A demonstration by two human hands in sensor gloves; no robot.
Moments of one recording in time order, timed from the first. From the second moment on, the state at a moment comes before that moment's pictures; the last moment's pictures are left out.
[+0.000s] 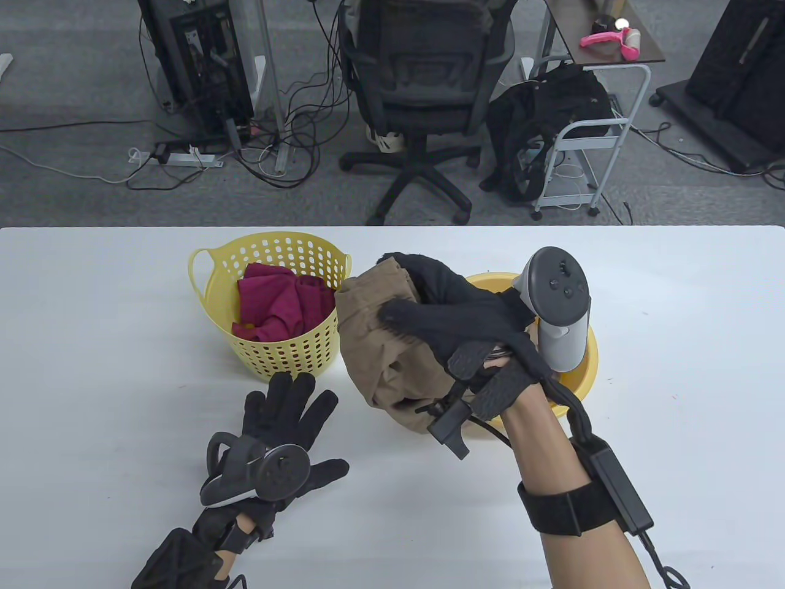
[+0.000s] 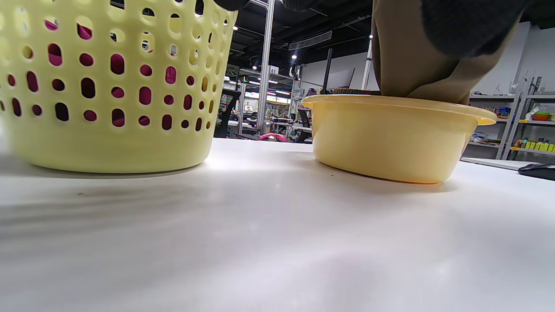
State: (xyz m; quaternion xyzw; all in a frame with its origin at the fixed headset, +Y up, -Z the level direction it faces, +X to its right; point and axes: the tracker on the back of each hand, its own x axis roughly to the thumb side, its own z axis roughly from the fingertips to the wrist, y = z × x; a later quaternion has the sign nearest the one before) left_hand -0.195 -0.696 -0.265 0.02 -0.26 0.04 0.96; right_hand 0.070 -0.461 -0.314 0.30 0.03 0.69 0.66
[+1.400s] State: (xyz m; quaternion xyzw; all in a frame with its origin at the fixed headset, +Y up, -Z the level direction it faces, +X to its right) left_hand -0.162 -0.709 -0.267 -0.05 -0.31 0.19 0.93; right_hand 0.109 -0.450 -0.327 0.27 0.00 0.66 0.70
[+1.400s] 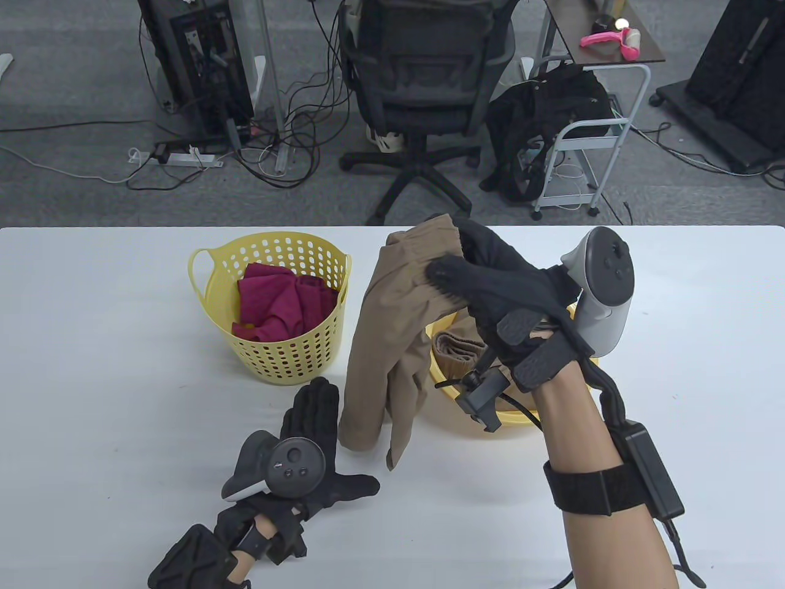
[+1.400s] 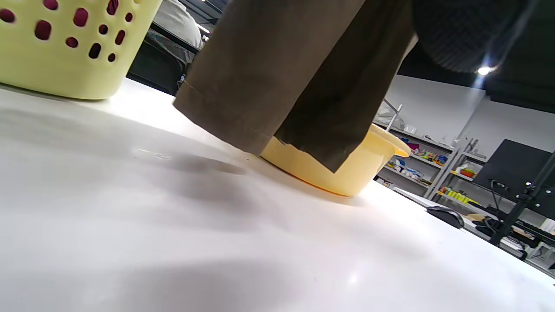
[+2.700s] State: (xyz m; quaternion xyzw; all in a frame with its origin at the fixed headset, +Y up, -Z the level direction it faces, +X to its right) left_hand -0.178 -0.725 -0.307 -0.03 -0.21 0.43 0.88; right_hand 0.049 -0.448 -0.315 0.33 0.08 0.60 0.72
